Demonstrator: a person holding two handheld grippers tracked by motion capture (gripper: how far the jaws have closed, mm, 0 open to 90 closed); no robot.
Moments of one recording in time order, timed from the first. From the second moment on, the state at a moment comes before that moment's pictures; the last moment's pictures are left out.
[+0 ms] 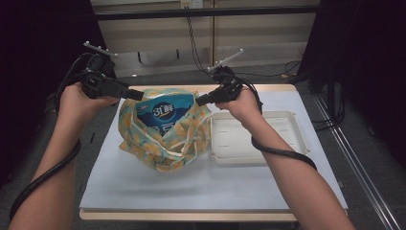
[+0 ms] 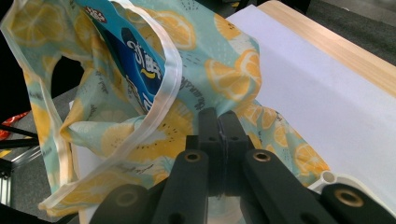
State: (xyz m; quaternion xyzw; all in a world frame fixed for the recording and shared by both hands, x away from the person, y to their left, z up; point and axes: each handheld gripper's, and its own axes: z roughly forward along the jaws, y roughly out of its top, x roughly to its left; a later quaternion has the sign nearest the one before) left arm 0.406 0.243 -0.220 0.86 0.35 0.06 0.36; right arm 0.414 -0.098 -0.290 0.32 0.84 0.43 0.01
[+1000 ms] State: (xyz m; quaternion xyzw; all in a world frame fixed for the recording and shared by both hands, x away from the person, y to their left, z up) left arm 0.379 0.256 -0.218 0.88 0.34 0.05 0.33; right arm 0.412 -0.100 -0.288 0.32 0.84 0.43 0.01
